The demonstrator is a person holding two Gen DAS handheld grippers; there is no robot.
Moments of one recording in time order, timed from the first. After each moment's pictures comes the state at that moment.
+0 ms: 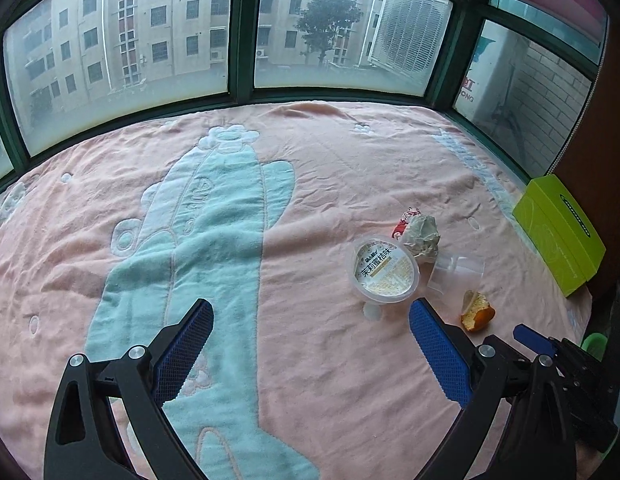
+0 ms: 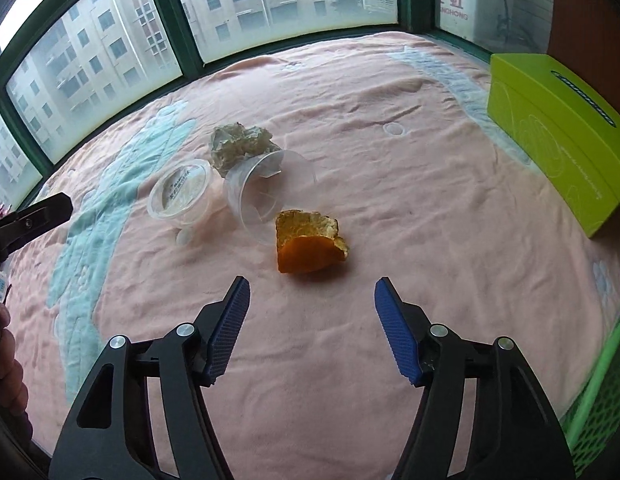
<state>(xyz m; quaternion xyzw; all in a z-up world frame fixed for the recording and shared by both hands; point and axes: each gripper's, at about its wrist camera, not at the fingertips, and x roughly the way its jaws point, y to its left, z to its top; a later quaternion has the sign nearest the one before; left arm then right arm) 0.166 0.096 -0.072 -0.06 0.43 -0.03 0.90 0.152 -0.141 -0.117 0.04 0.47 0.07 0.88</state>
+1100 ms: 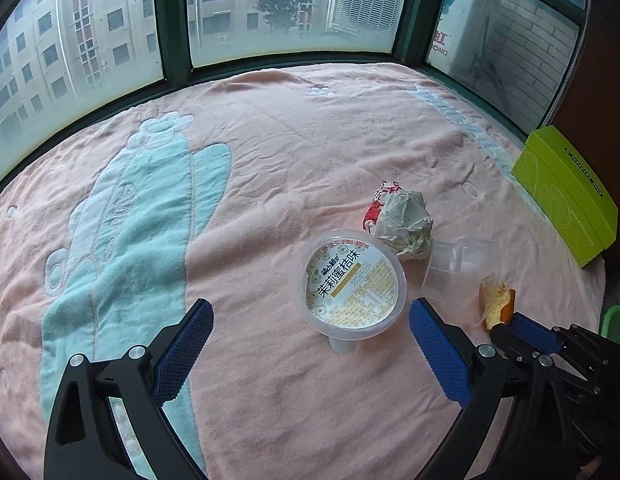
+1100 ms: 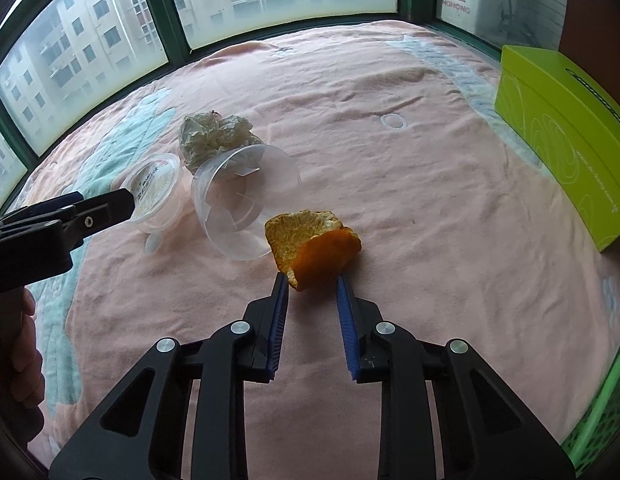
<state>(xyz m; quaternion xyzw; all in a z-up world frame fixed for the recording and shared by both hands) 0.222 0.046 -0.114 -0.01 0.47 -0.09 0.88 0.170 -0.145 -0.129 0.02 0.48 0.06 0.88</state>
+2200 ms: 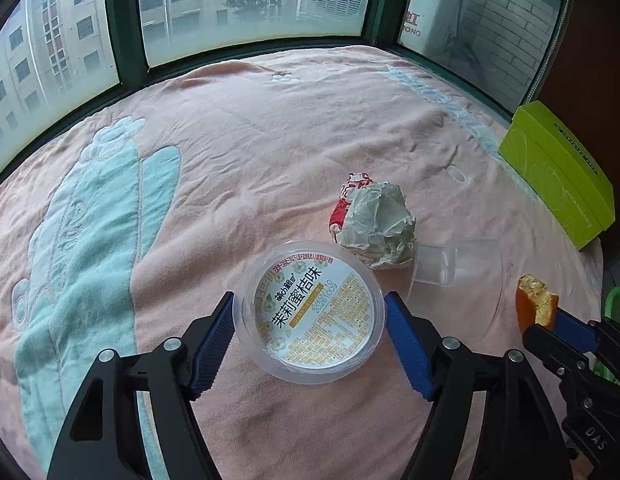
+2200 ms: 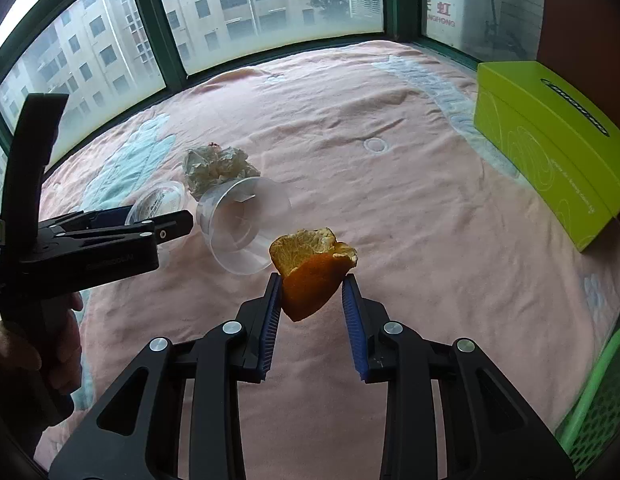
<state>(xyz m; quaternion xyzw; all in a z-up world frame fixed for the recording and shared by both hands) 0.243 0.020 -0.133 0.01 0.48 -0.13 0.87 0.154 -0.155 -0.104 0.04 0.44 0.05 0.89</state>
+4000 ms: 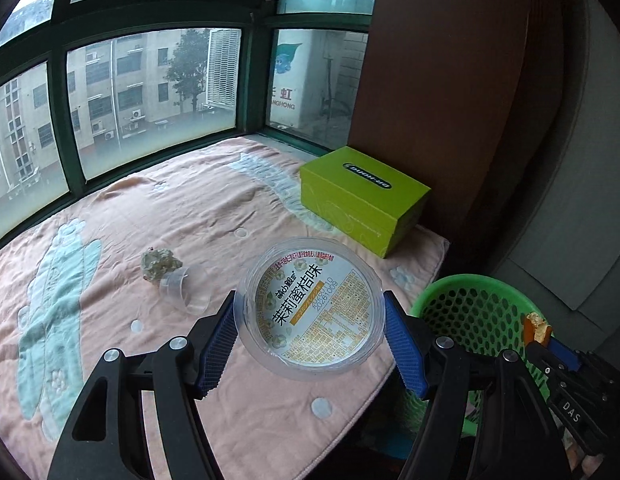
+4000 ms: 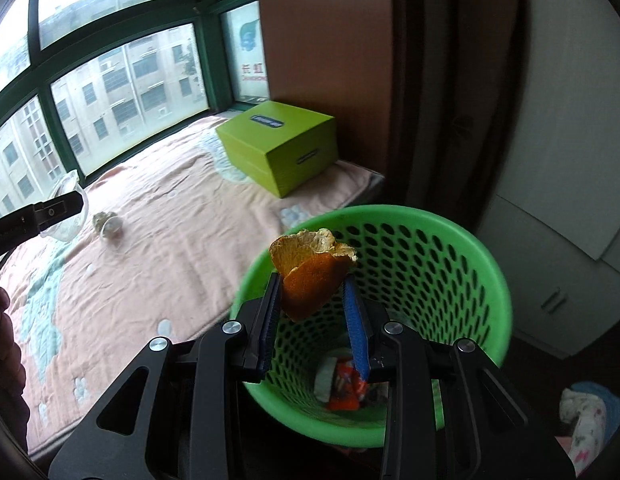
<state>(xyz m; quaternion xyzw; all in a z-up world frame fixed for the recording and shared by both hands) 0.051 -0.118 0.011 0.02 0.34 -0.26 0.90 -0.100 -0.322 -0.017 0.10 0.35 -0.19 0.91</state>
